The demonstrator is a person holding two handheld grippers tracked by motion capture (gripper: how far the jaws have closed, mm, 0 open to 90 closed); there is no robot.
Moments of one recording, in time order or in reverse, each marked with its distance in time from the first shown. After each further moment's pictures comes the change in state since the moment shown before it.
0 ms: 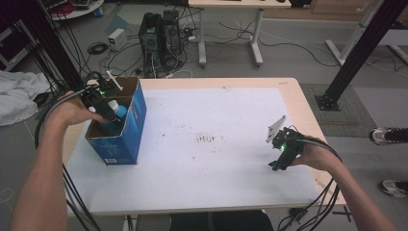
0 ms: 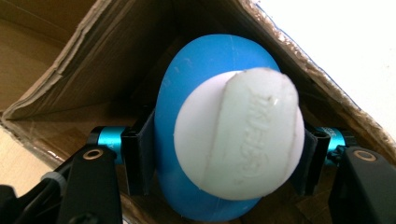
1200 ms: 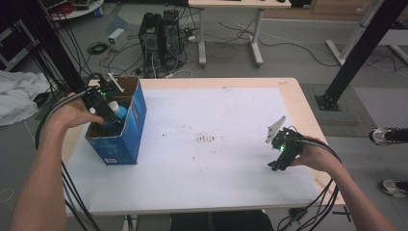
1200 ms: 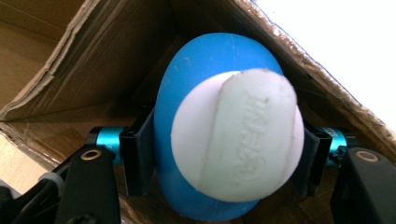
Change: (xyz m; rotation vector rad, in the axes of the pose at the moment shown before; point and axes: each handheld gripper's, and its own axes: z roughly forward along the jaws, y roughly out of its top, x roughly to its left) left arm -0.004 0.000 0.000 0.021 0.026 0.044; right arm 0.001 0.001 -0.001 0.011 0.000 -0.007
